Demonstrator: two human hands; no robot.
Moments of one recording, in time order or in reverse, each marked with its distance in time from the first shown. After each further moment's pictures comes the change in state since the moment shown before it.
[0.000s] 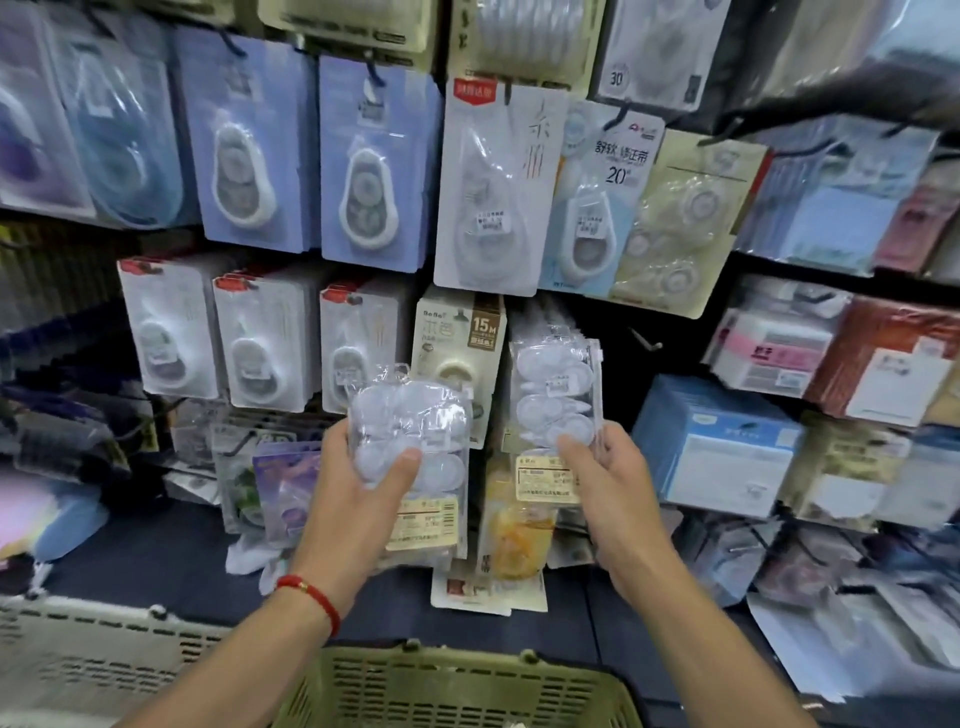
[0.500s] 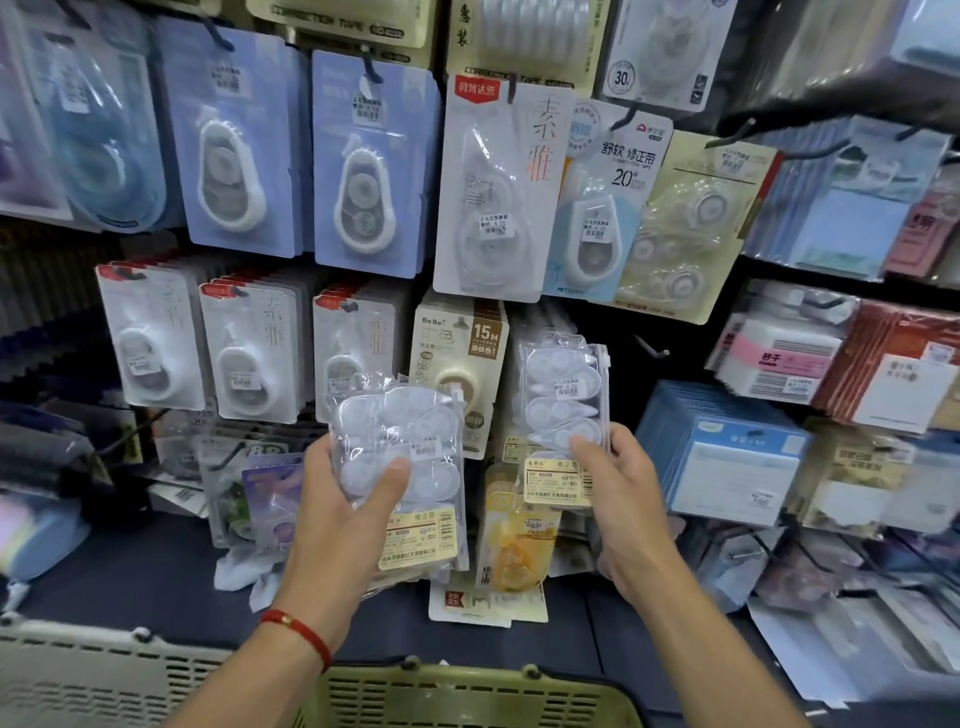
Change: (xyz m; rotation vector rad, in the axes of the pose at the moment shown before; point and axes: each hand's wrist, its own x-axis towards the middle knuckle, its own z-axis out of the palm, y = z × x) left_hand 0.005 -0.006 -0.005 -0.076 0.015 -0.083; right_hand 0.018 0.012 0.000 0.108 0.035 0.011
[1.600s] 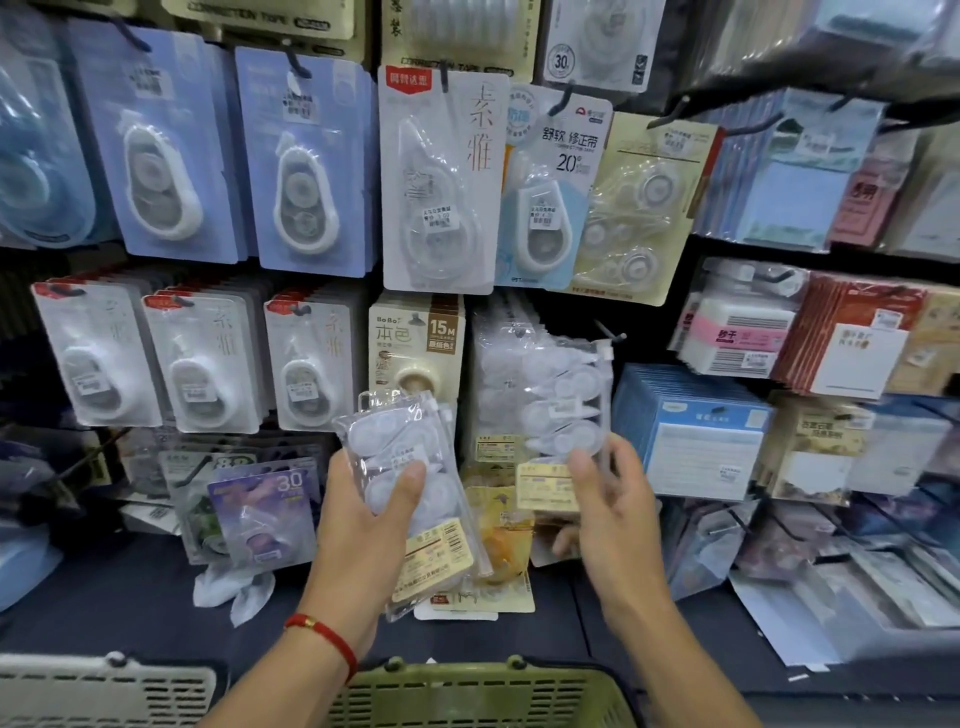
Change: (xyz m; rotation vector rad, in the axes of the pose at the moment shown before) left_hand -0.017 0.002 0.044 -0.087 -0.078 0.031; right_hand -0.039 0.004 -0.020 -0.060 0.118 -0.093
